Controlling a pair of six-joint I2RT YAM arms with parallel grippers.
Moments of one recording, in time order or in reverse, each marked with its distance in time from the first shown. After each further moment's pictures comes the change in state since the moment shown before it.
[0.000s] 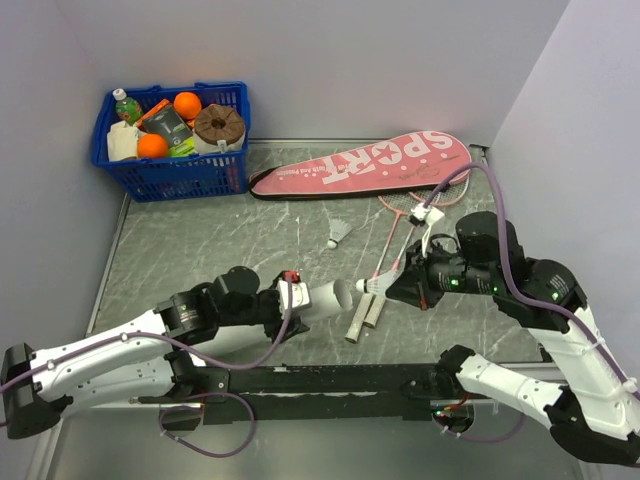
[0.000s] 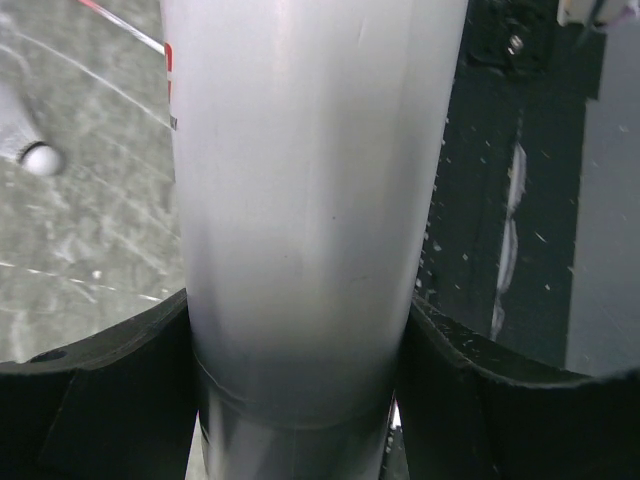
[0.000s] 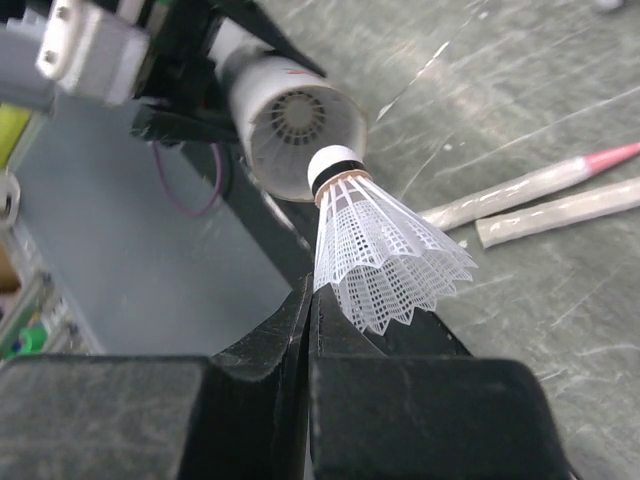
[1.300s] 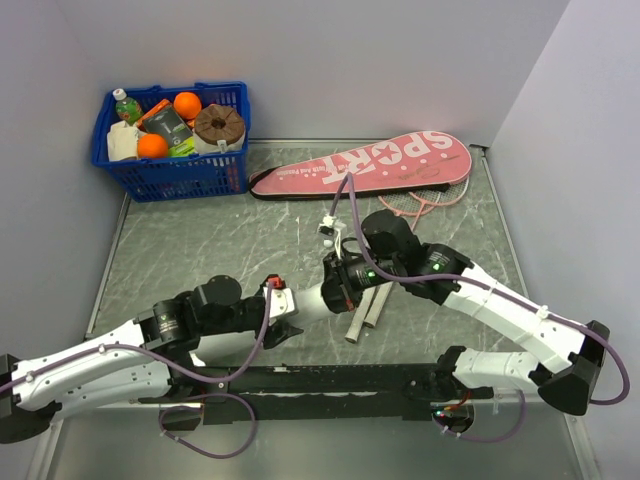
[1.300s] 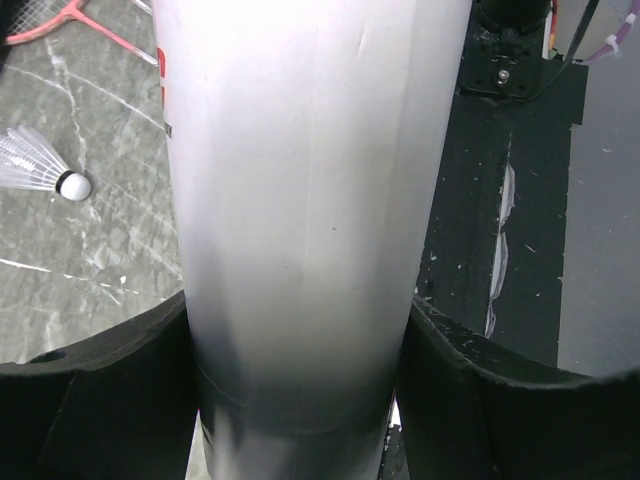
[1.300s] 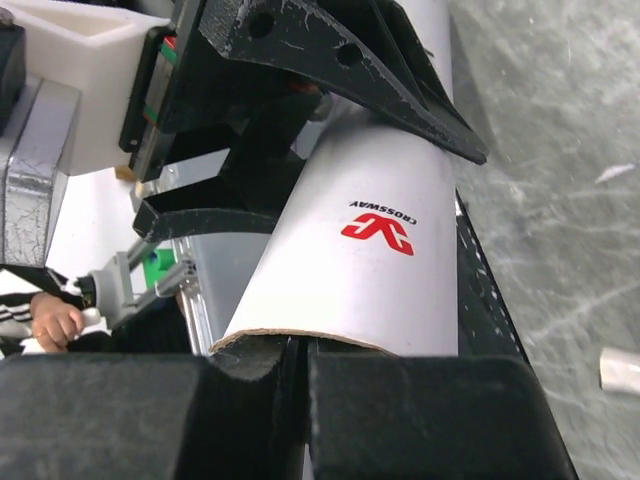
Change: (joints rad) left arm -0.064 -0.119 -0.009 -0.039 -0.057 -0.010; right arm 0.209 0.258 -0.282 0.597 -0.323 0.199
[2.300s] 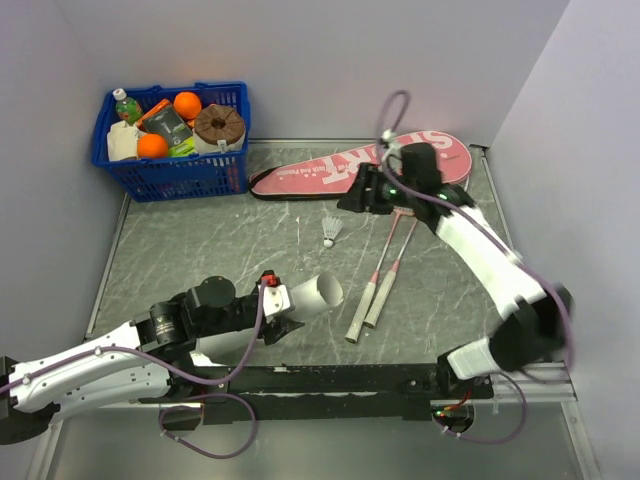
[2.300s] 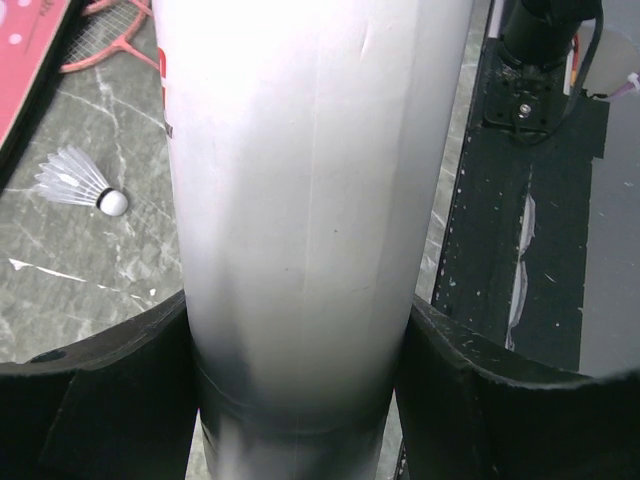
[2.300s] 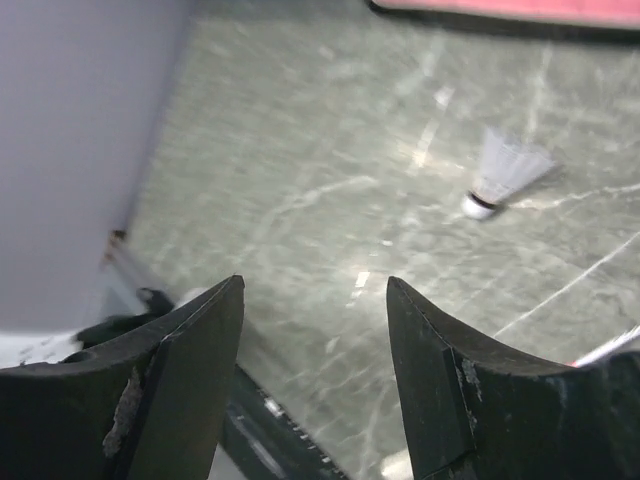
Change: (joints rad) left arm -0.004 -0.036 -0.011 0.047 -0.060 0.000; right arm -0.525 0.227 0.203 0.094 0.234 -0.005
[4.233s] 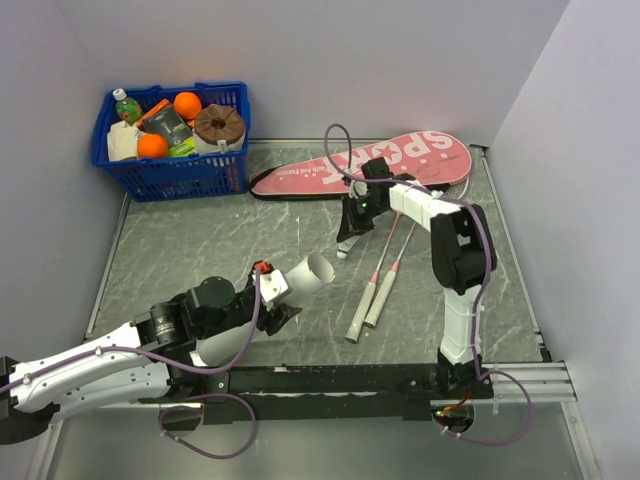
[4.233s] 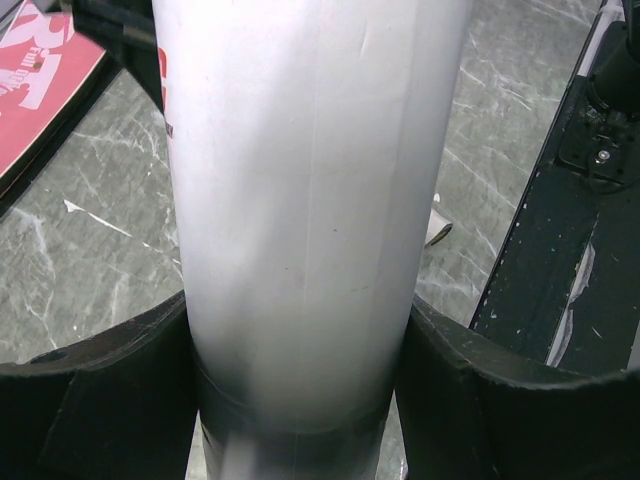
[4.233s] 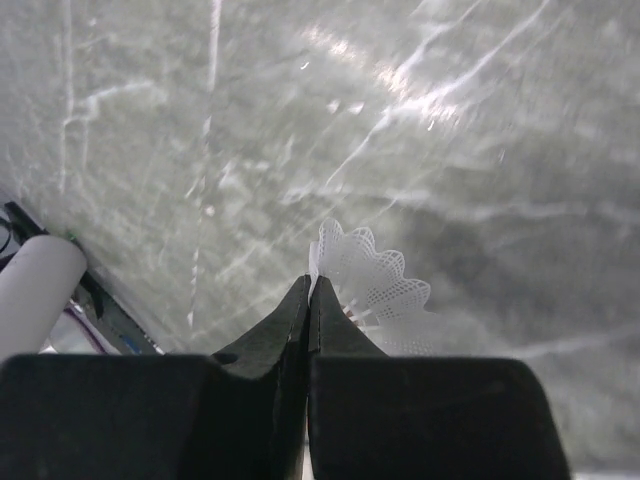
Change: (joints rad) left arm -0.002 -0.005 -0.008 0.022 -0.194 -0.096; right arm -0.036 0.734 0.237 -0.174 -0.148 -0.285
